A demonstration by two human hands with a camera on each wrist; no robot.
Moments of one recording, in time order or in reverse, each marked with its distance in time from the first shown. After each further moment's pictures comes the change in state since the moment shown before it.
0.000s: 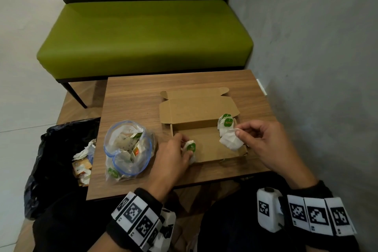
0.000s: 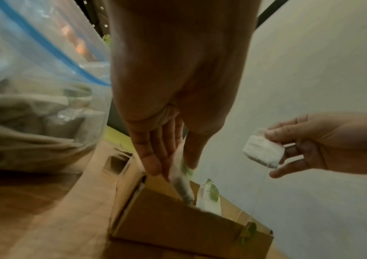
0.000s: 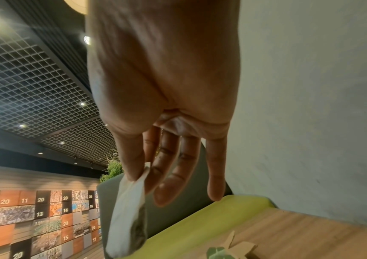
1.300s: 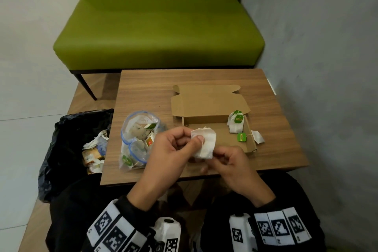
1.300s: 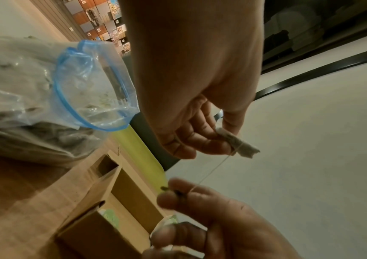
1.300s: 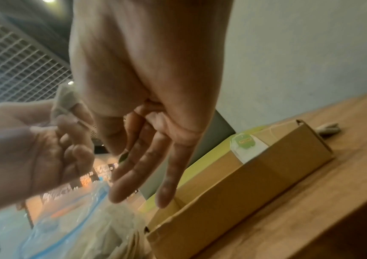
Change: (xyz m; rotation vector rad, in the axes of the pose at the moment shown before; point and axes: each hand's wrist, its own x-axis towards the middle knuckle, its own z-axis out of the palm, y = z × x) left_hand -0.045 0.006 -0.036 -0.901 0.008 0.134; right_hand -0.041 -0.018 0.089 0.393 -0.328 0.078
